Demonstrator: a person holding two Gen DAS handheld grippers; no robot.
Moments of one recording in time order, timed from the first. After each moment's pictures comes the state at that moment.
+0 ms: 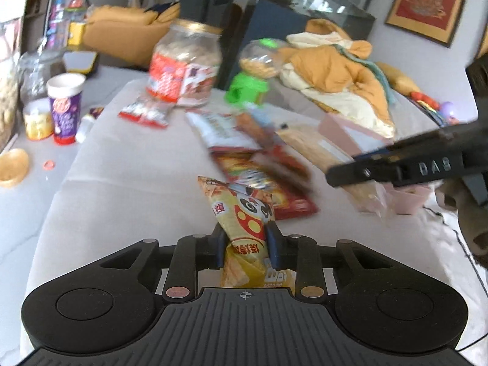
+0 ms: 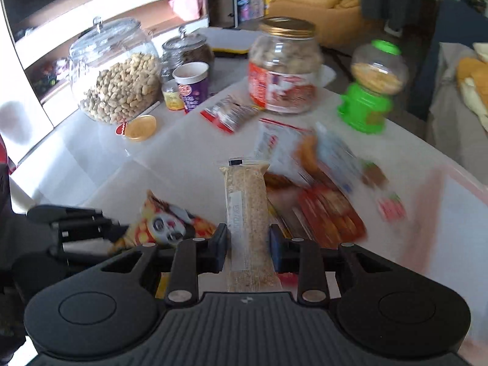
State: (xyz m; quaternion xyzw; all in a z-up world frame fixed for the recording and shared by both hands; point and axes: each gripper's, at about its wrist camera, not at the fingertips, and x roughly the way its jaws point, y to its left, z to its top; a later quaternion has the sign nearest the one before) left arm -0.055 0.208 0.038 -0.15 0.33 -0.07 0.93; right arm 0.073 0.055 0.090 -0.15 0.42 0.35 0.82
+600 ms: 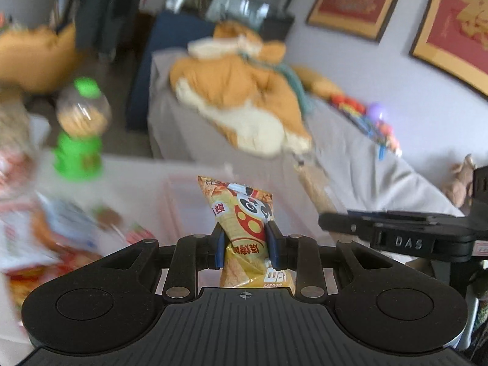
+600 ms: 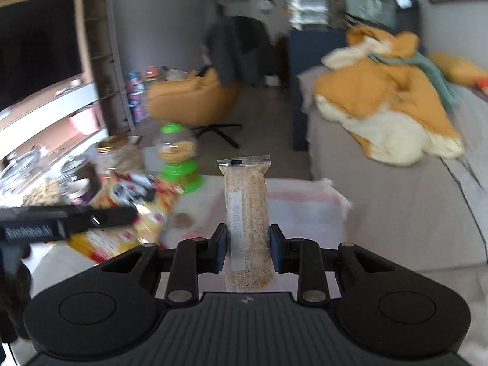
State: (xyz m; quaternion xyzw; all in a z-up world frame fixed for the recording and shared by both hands) left arm 0.094 0.036 0.103 -0.15 0.31 -0.22 0.91; right arm 0.084 -0.180 0.136 0.01 0.30 0.17 0.94
